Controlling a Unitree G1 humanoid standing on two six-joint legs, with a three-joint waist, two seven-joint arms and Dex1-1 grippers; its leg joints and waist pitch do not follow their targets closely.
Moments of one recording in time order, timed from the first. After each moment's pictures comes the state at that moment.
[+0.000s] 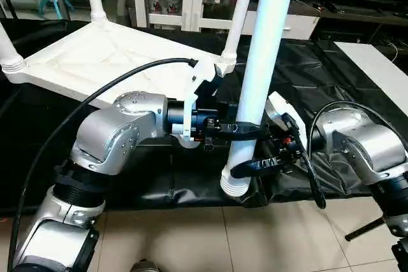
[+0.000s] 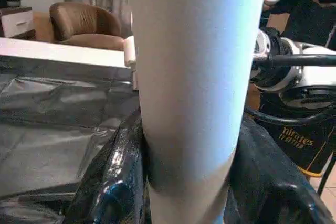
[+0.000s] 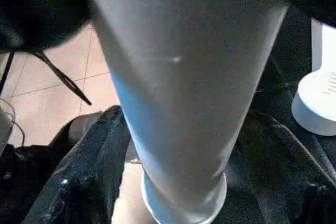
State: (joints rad) left arm -0.70 0.36 -0.24 -0.07 -0.57 0.73 -1.03; right arm -0.62 -0.60 0.31 0.12 0.44 0.60 1.40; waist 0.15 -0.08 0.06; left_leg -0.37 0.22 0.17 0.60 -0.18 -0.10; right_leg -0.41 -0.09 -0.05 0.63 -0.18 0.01
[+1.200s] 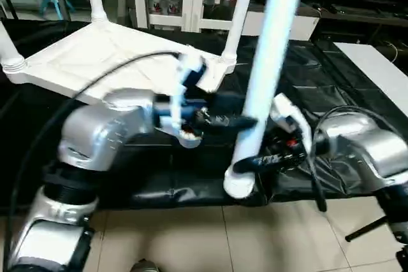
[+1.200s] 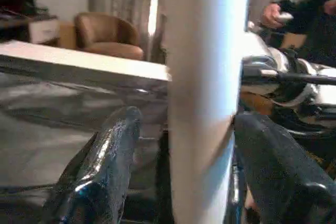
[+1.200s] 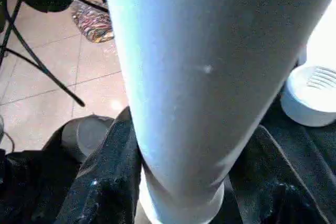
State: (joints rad) left arm -0.69 0.39 -0.12 -0.07 -0.60 0.77 -0.99; right arm -0.57 -0.61 0.25 0.09 0.44 0.61 1.37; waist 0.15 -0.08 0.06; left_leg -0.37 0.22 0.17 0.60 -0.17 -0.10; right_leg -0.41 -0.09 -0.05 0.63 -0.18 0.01
